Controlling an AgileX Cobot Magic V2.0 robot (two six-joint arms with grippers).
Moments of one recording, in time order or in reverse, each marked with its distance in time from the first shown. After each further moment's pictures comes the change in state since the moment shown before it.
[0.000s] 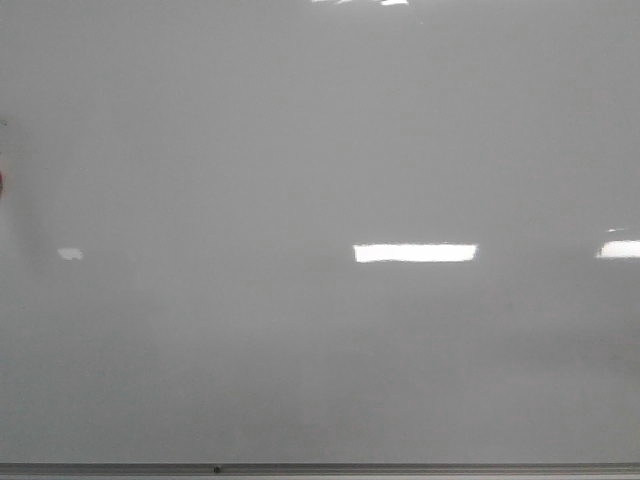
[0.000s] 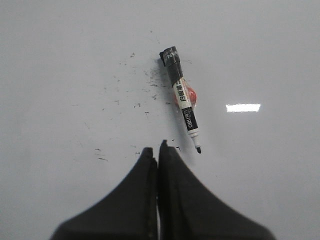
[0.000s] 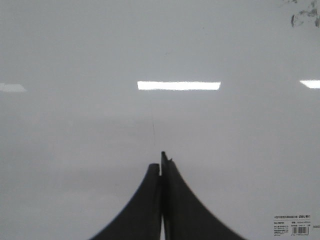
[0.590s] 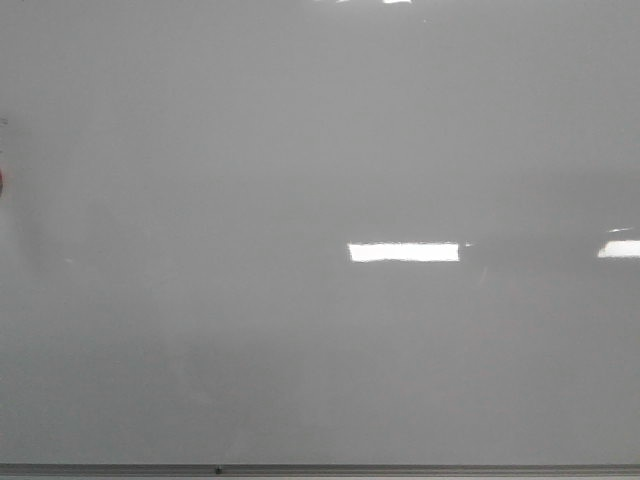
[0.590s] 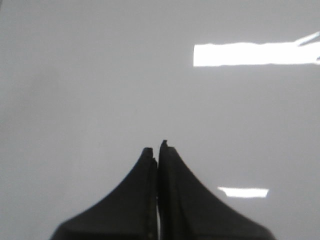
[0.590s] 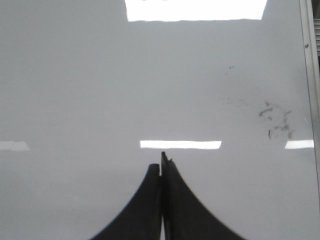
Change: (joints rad) left arm 0.000 0.013 -0.174 -0.018 -0.159 0.000; right arm 0.000 0.020 -0.287 0.000 0.051 0.000
